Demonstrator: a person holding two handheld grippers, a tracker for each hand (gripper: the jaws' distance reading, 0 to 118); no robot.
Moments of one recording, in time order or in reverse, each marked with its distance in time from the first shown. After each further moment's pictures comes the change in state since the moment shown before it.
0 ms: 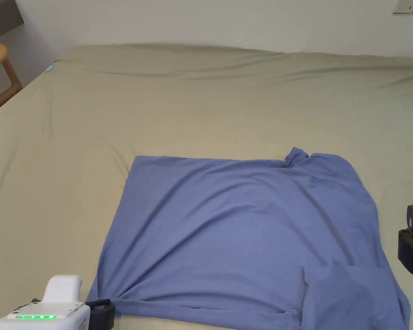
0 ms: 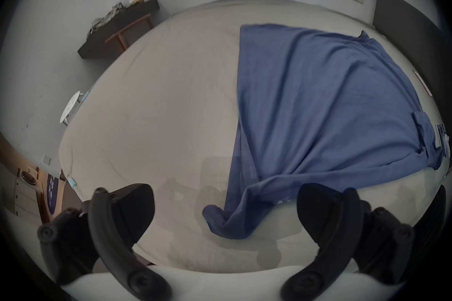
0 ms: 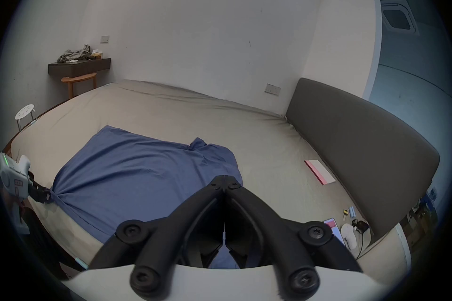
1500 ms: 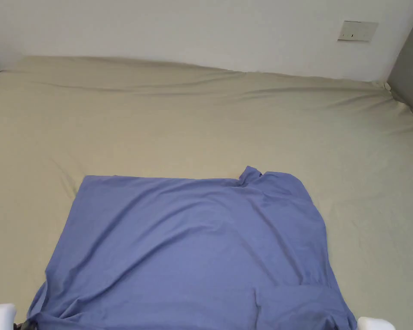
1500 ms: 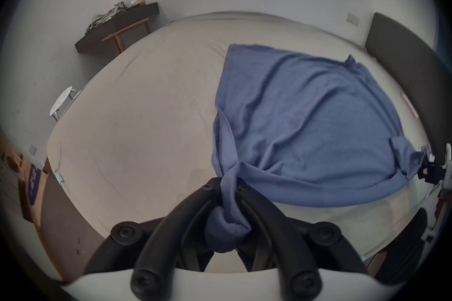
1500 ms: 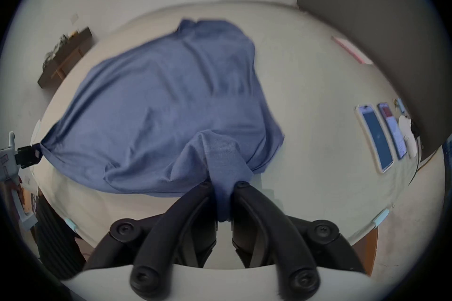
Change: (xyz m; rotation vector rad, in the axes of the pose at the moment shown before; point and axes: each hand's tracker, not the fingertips) left arm 0.017 0.021 0.037 0.136 -0.121 0.108; right arm 0.028 -0.153 -0.076 -0.479 0.156 -0.256
